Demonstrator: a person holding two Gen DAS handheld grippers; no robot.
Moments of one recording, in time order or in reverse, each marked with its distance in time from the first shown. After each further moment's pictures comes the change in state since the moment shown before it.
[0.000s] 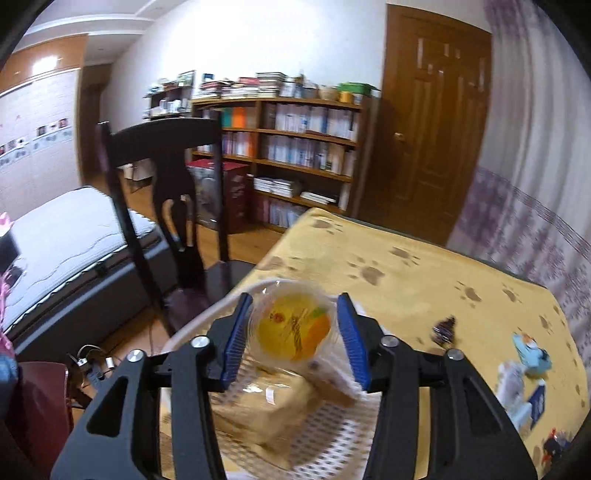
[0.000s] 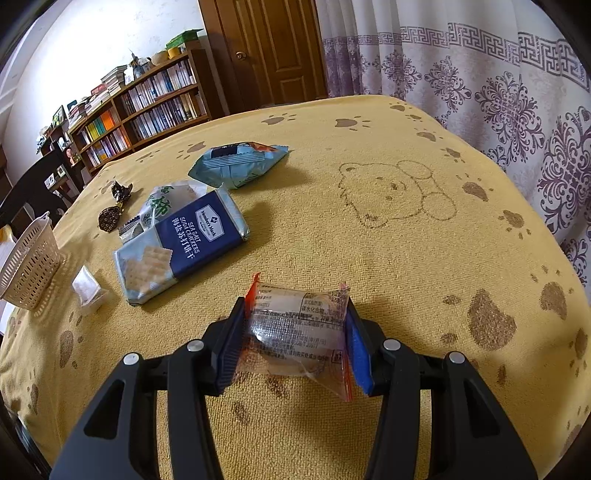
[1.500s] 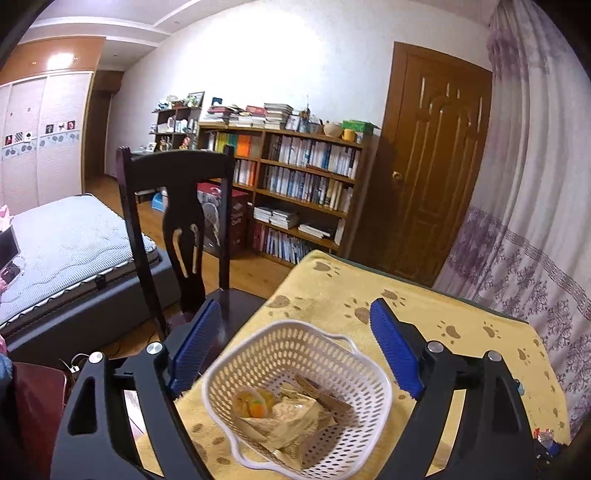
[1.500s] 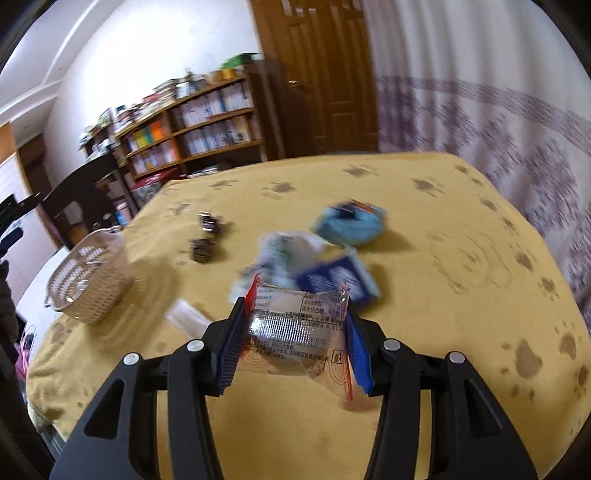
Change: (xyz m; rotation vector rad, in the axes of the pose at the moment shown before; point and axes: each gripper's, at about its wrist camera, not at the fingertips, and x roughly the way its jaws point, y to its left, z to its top) left arm -0.058 0.022 0.019 -0.066 -0.129 -0.042; right arm -0.048 0.101 0.024 -0.126 -0.124 0.155
